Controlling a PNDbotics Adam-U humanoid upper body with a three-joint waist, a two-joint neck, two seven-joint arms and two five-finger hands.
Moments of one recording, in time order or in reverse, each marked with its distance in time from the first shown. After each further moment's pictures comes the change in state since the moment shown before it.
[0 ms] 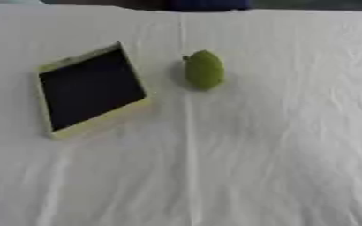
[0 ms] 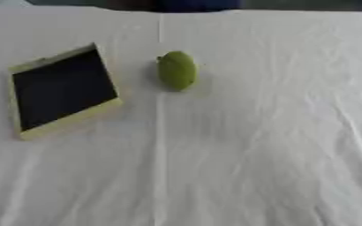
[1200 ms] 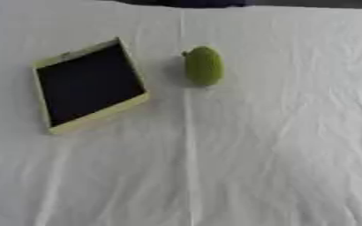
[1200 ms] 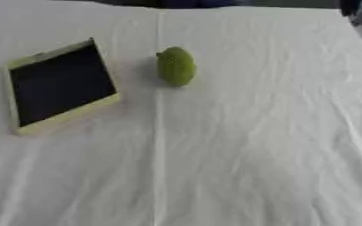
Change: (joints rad) left arm 0.009 0.001 -0.005 0.000 0.000 0.008 -0.010; right arm -0.172 -0.466 0.261 -0.001 0.344 0.055 0.294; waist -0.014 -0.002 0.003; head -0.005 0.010
